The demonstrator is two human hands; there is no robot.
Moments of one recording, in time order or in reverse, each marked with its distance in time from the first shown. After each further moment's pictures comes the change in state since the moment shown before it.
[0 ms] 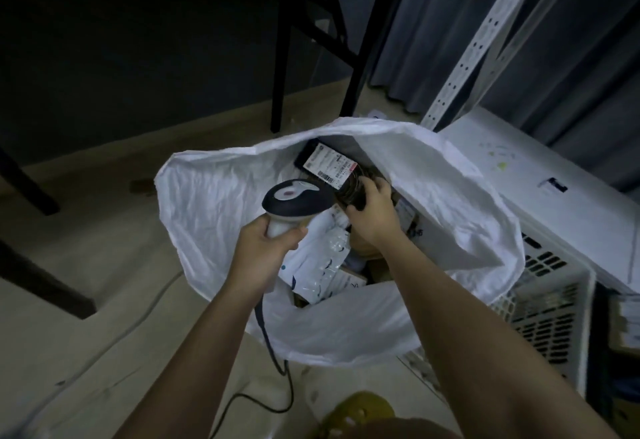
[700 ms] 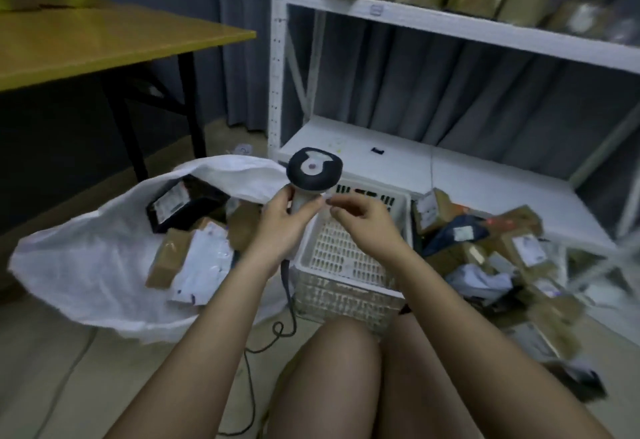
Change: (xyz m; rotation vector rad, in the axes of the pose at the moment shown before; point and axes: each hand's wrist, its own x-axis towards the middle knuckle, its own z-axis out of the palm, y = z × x) left_hand -0.190 0.082 0.152 0.086 -0.579 0.333; right_hand -0.270 0.047 -0.190 0.428 0.334 0.073
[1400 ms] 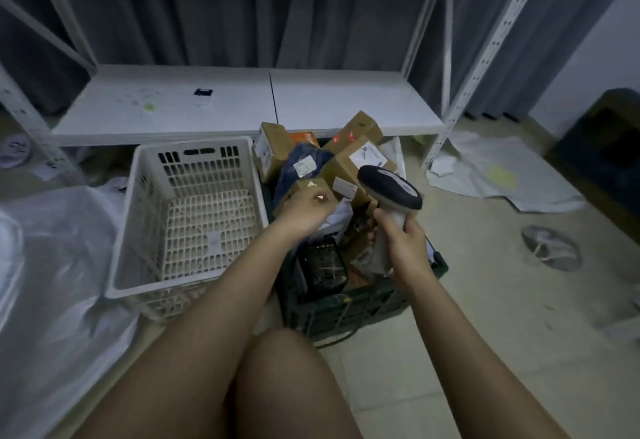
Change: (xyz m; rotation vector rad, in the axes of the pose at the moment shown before) left_hand 0.036 -0.077 0.356 0.512 -0.786 -0.068; right_hand -0.135 0.215 -0.217 0.520 0.891 0.555
